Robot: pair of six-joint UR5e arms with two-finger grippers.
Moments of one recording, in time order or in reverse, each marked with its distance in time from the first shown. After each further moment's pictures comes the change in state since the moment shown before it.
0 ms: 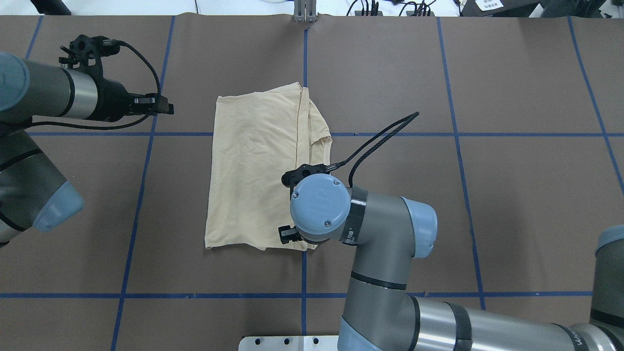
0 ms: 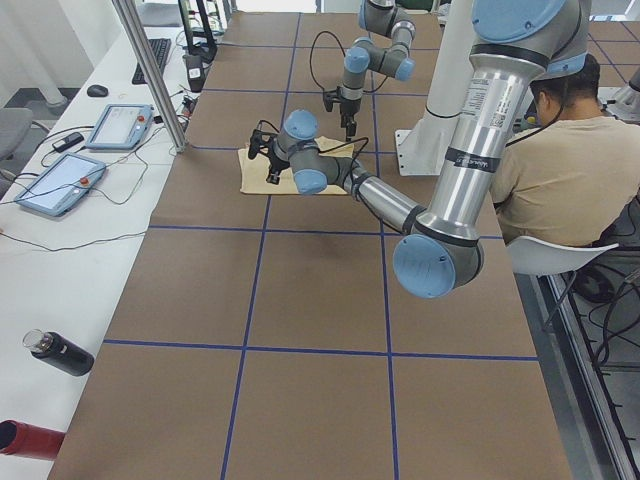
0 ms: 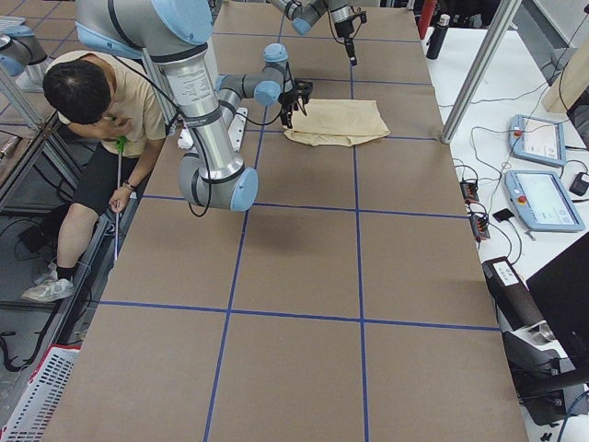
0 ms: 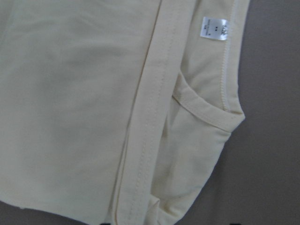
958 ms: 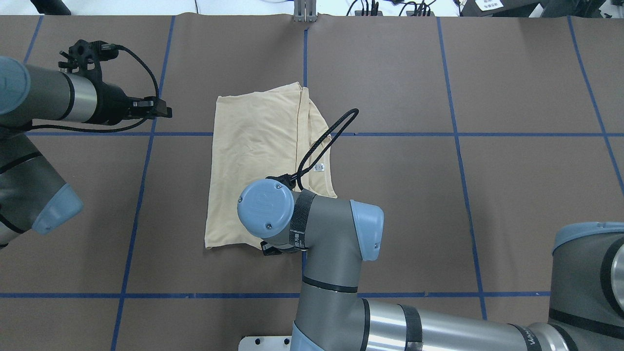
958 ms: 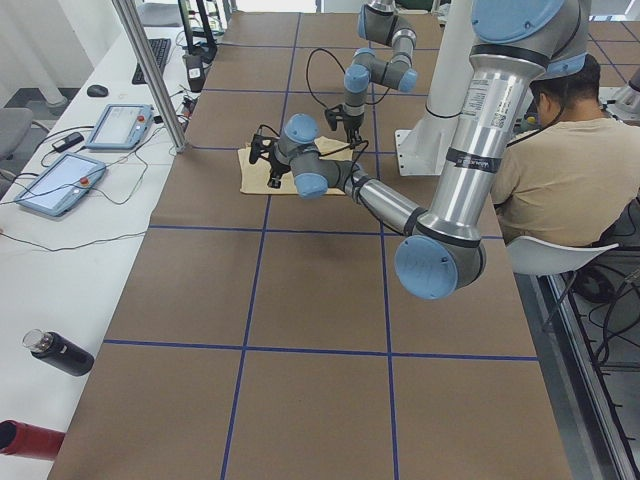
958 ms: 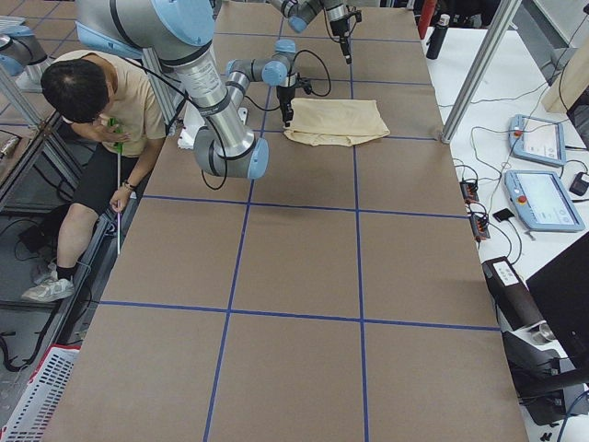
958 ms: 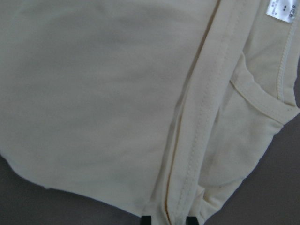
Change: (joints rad) left arm 0.005 0.007 0.009 -0.008 -0.001 -0.021; right arm -0.032 0.120 -0.116 -0.118 0.008 -0.091
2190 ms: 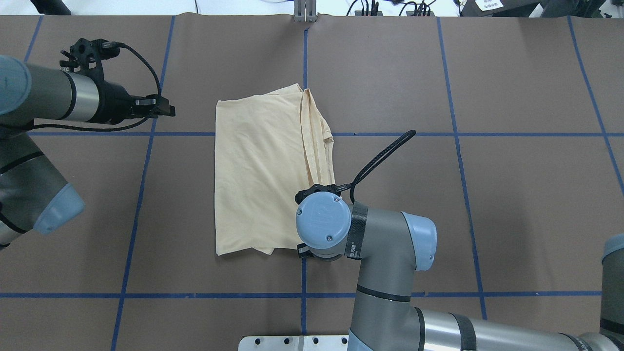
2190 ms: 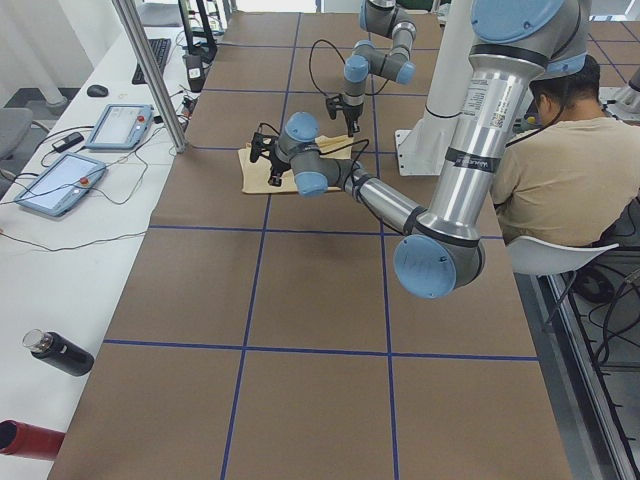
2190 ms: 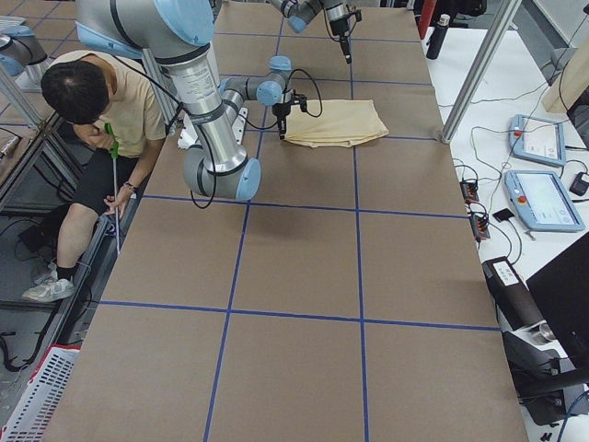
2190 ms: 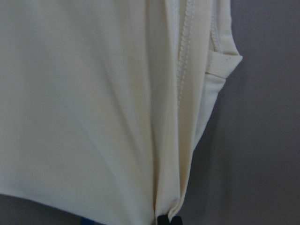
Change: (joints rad) left arm 0.003 -0.007 -0.008 -0.001 0.004 -0.025; right arm -0.001 -0.186 0.128 0.103 0.012 0.189
